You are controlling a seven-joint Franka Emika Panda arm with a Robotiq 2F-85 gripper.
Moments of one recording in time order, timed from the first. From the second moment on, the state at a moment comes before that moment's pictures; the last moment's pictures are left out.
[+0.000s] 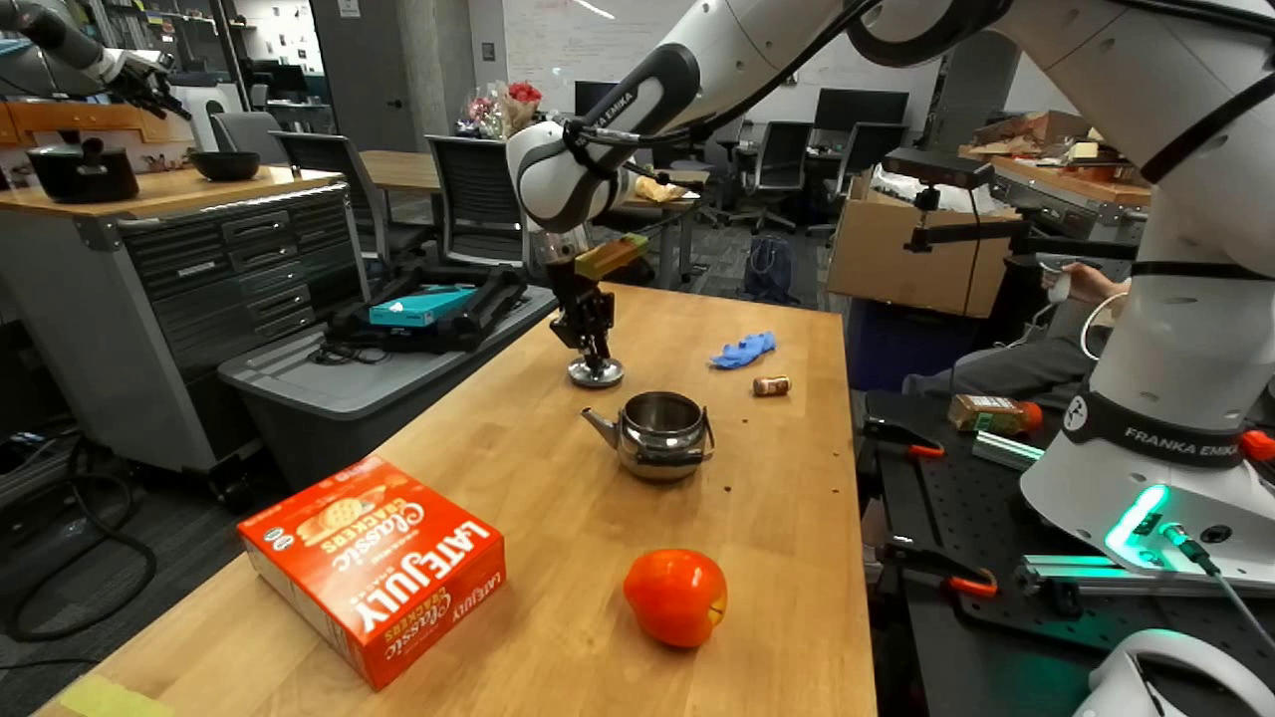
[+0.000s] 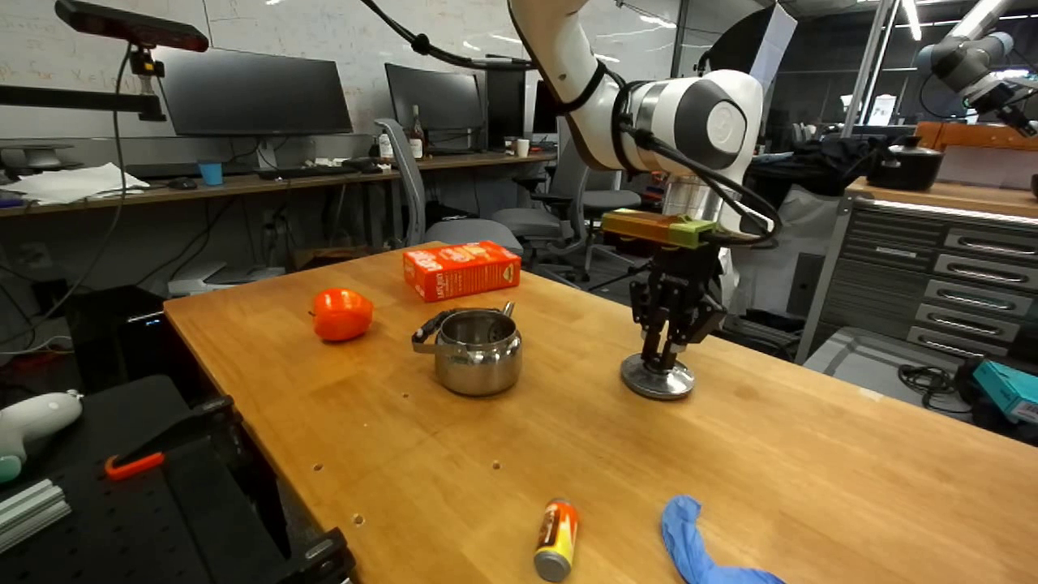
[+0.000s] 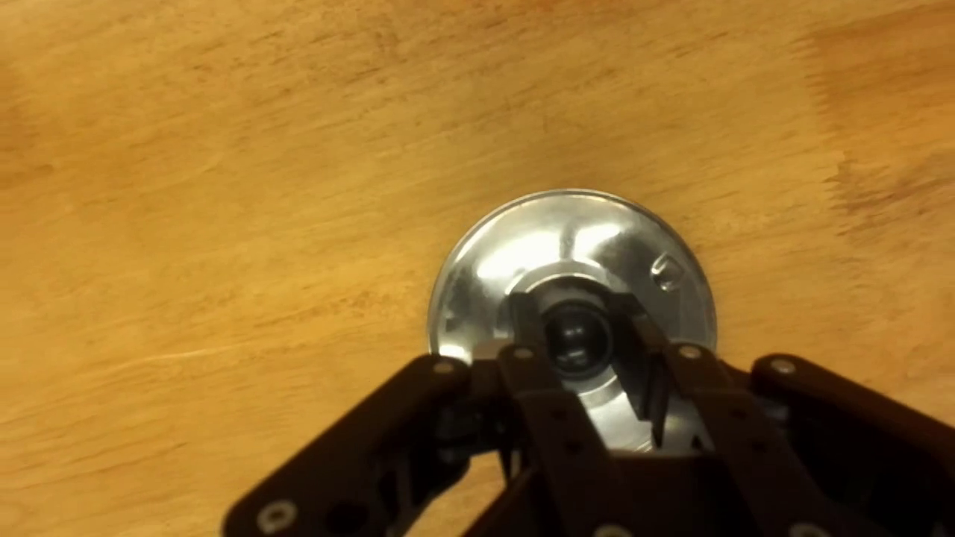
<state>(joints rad) -0.12 0.88 -0.09 -1.38 -0.03 2.00 0.11</state>
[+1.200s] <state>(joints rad) -0.15 0.65 -0.08 -1.47 0.04 1.98 0.10</state>
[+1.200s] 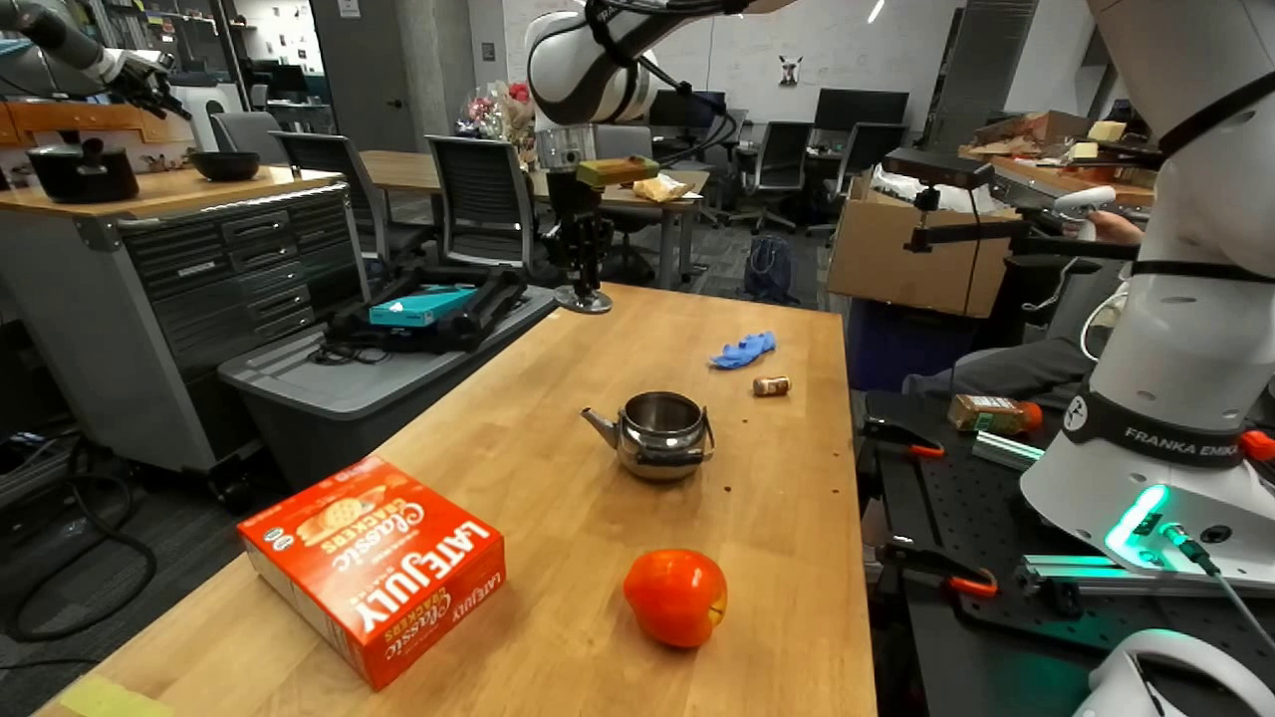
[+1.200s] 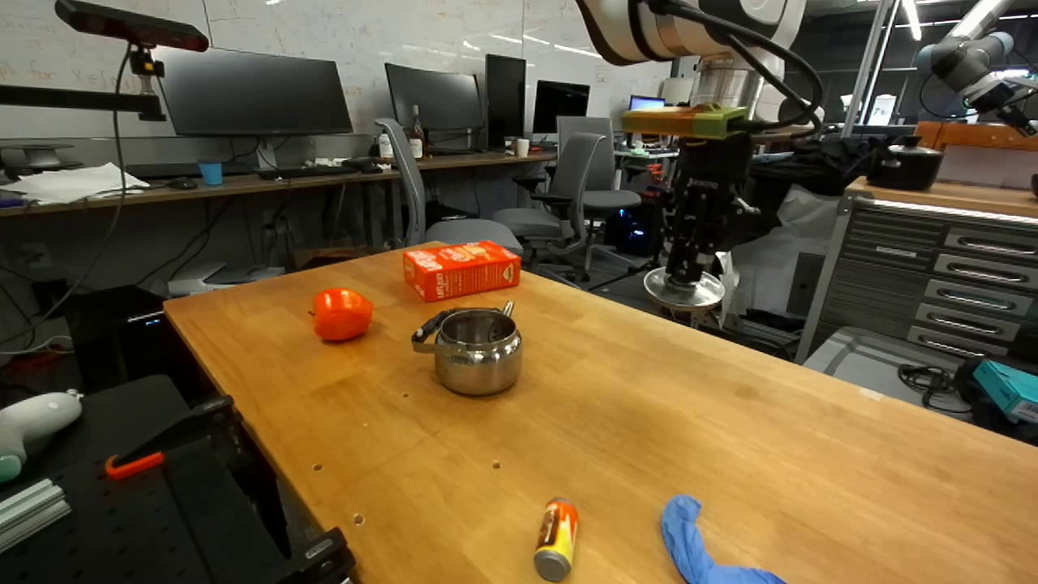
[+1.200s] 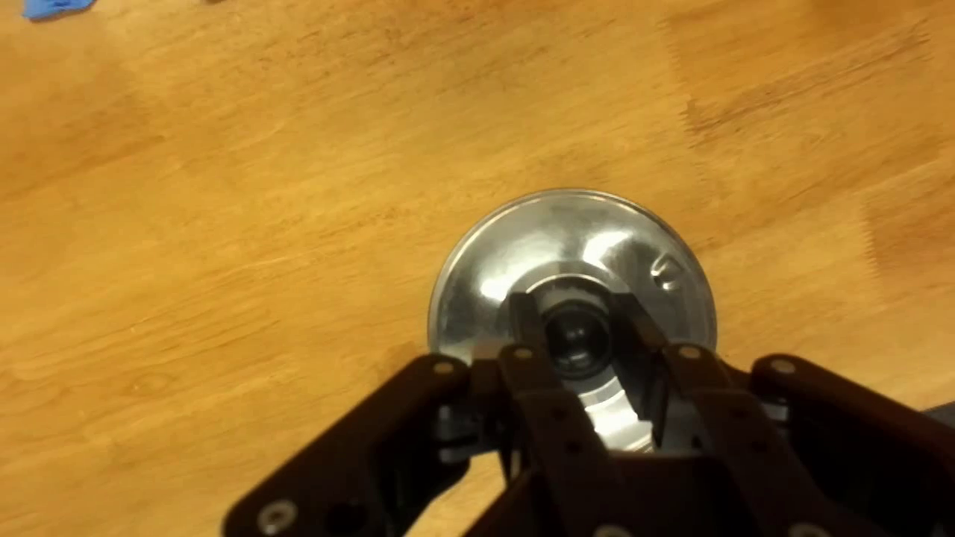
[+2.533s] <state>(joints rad) -0.12 0.50 -0.06 -1.66 0.06 2.02 0.09</state>
